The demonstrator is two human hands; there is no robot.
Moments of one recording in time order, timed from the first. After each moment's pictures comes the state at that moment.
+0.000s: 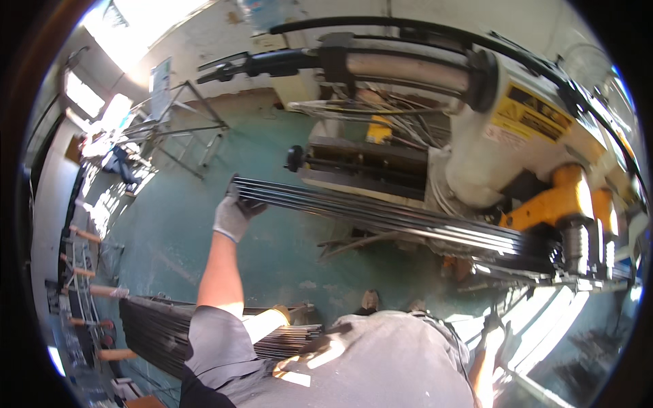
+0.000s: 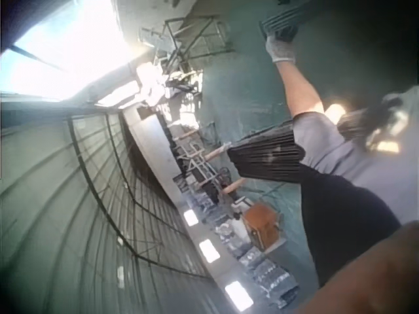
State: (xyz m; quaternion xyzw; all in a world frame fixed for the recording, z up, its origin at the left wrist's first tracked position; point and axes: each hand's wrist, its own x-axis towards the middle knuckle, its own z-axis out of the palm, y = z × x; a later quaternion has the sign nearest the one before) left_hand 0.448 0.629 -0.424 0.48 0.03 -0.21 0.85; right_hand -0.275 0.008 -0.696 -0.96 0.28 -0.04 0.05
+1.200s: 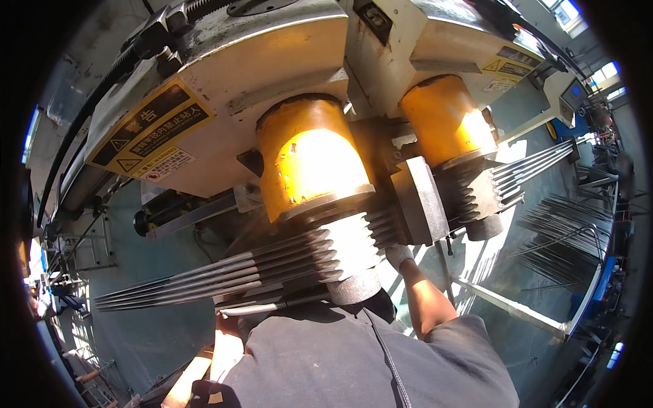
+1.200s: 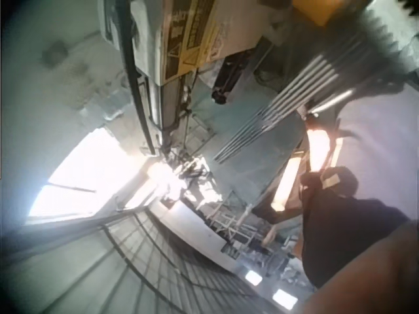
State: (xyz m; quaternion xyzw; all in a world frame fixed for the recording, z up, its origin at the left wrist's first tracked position) left_hand 0.097 0.259 -0.642 0.67 0.21 -0.42 0.58; right_hand -0.282 -0.209 -0.752 -0.78 0.49 0.05 0.38
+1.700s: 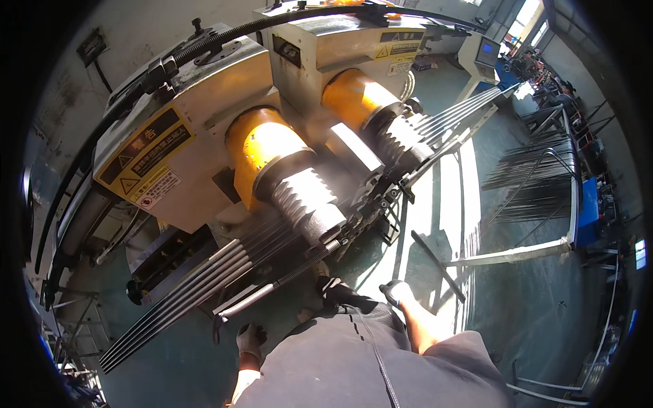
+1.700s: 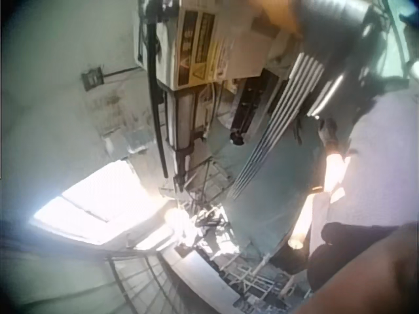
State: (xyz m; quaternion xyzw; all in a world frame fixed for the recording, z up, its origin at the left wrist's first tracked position) left_hand 0.097 0.292 -0.686 0.68 0.15 -0.45 0.55; right_hand -0.338 -0.039 -0.606 -0.61 0.68 0.13 0.39
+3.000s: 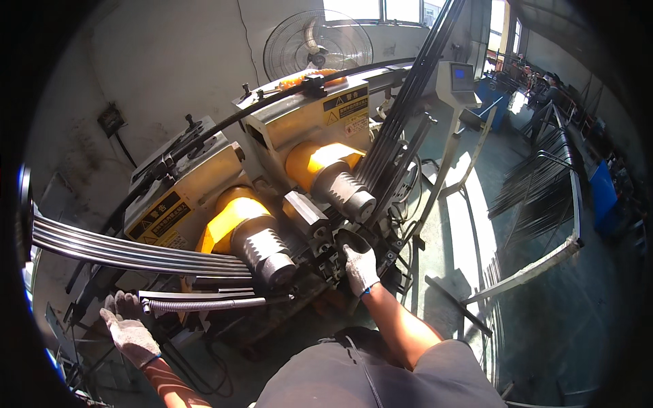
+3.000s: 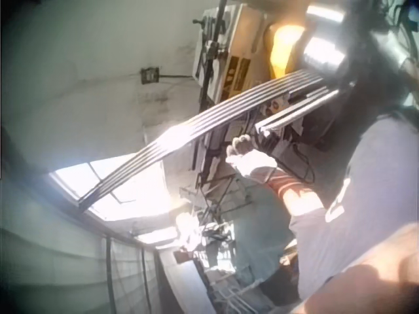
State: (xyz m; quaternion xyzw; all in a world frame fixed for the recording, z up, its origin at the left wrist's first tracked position) left_hand 0.232 0.203 -0.244 0.41 -0.09 -0.09 0.90; right_hand -0.208 -0.152 -0.410 -0.41 0.36 -0.54 0.64
